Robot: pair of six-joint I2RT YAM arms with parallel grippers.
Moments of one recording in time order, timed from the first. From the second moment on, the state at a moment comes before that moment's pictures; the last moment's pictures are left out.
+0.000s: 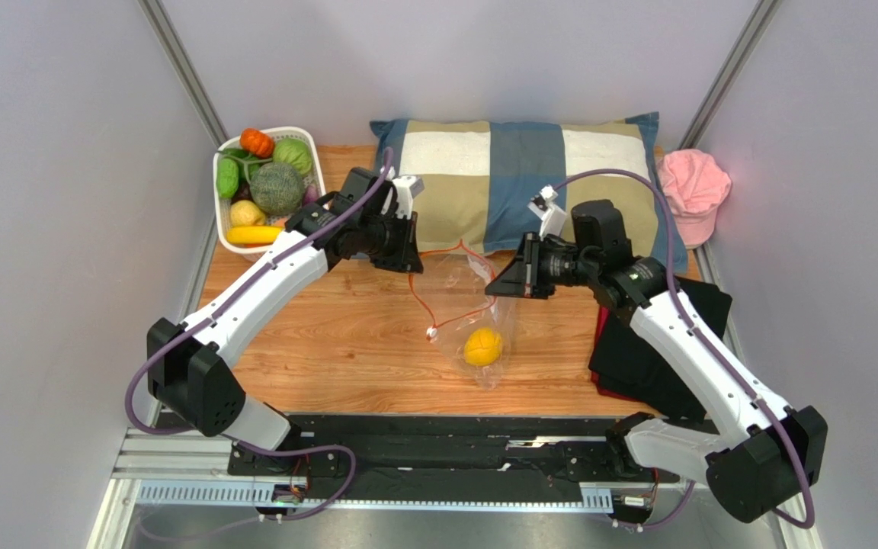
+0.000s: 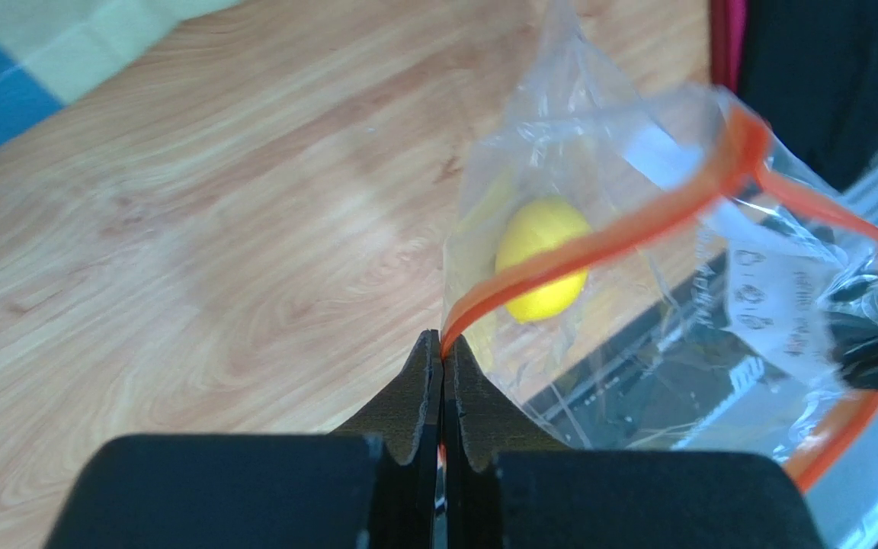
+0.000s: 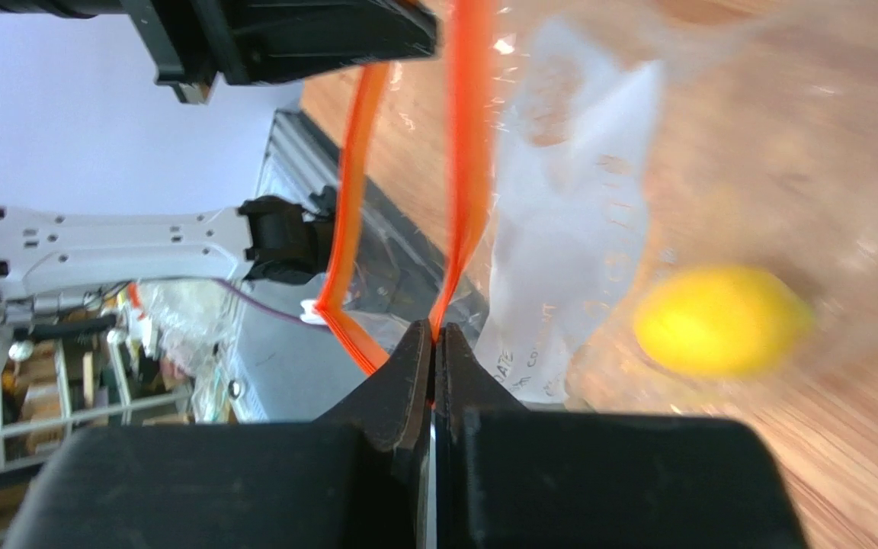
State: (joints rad) left arm -0.58 1.49 1.40 -0.76 0.30 -0.32; right arm 0.46 1.16 1.06 -0.48 -0.67 0.60
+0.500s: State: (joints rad) left arm -0.51 1.48 1.30 -0.76 0.33 -0.32; right arm 0.35 1.08 1.05 -0.61 -0.58 0.57
